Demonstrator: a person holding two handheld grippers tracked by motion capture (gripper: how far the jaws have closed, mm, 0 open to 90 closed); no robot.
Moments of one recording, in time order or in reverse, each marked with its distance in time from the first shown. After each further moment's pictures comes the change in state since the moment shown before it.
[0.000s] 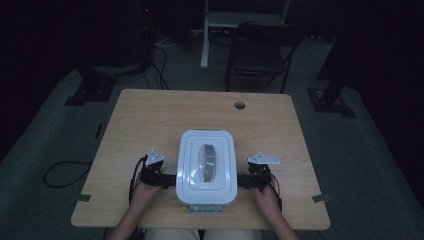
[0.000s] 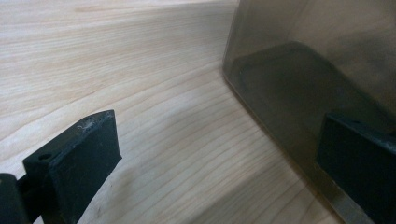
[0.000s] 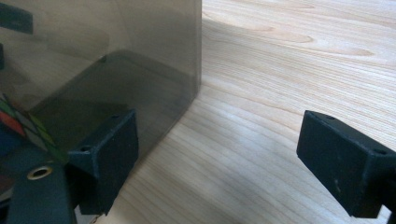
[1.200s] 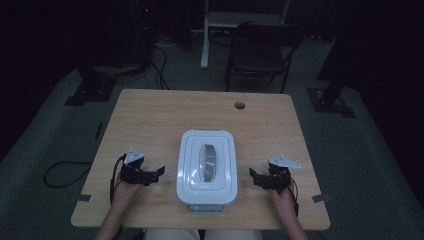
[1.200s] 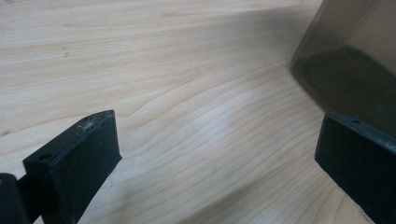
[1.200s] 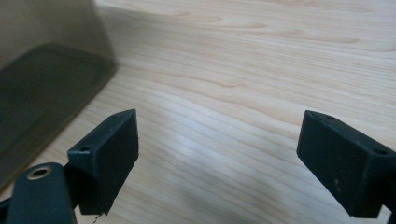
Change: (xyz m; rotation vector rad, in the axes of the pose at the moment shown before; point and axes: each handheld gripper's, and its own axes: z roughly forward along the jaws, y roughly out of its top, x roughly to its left) left arm 0.047 -0.012 -0.037 -0.022 0.102 -0.032; right arm -0.046 -0.024 -0.029 -0.016 -0.136 0.080
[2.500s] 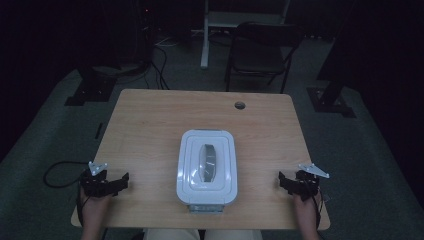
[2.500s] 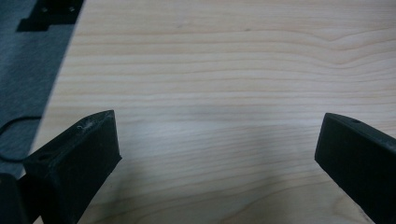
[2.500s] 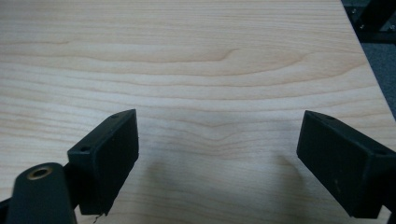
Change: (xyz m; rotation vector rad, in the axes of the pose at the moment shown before) left arm 0.048 -0.045 -0.061 0.069 0.409 -0.188; right arm -0.061 -0.034 -0.035 0.056 -0.294 0.173
